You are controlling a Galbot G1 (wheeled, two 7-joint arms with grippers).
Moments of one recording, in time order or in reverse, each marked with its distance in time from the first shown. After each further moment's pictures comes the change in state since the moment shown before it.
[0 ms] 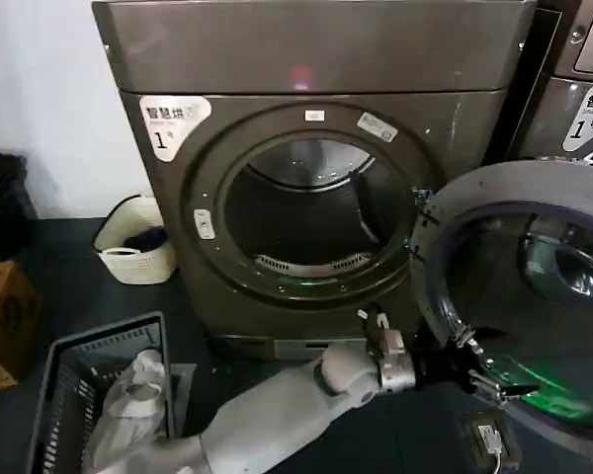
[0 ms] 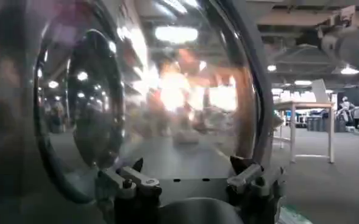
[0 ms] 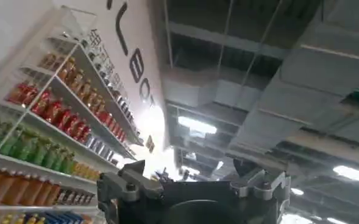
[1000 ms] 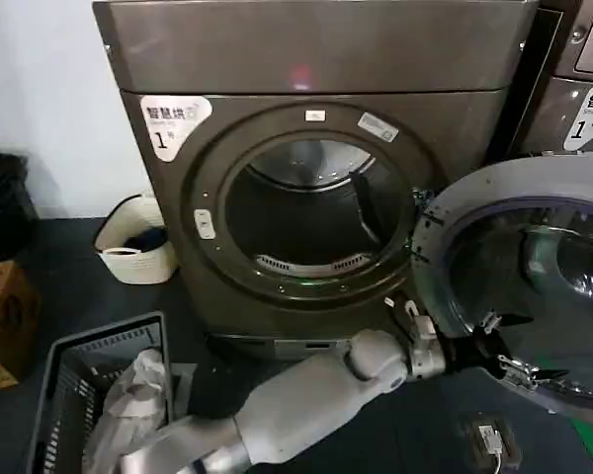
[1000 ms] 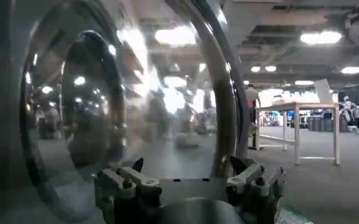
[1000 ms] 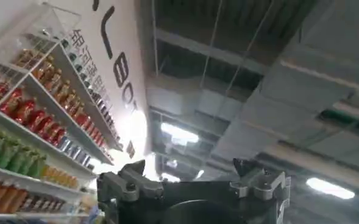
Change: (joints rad) left arm -0.070 -0.127 0.019 0.145 -0.003 -0.025 -0.010; right arm -0.033 -0.017 0.088 -0.018 -0.055 0.028 -0.011
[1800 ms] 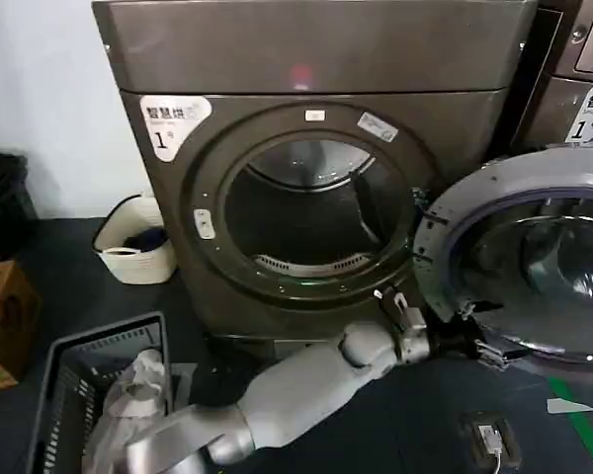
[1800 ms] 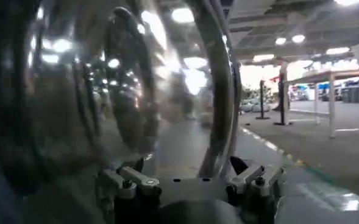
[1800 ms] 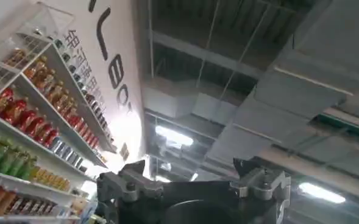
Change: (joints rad) left arm -0.040 0.000 -0.007 0.139 0.074 -0.046 -0.048; right arm -0.021 0.005 0.032 -0.006 0.008 0.006 -0.007
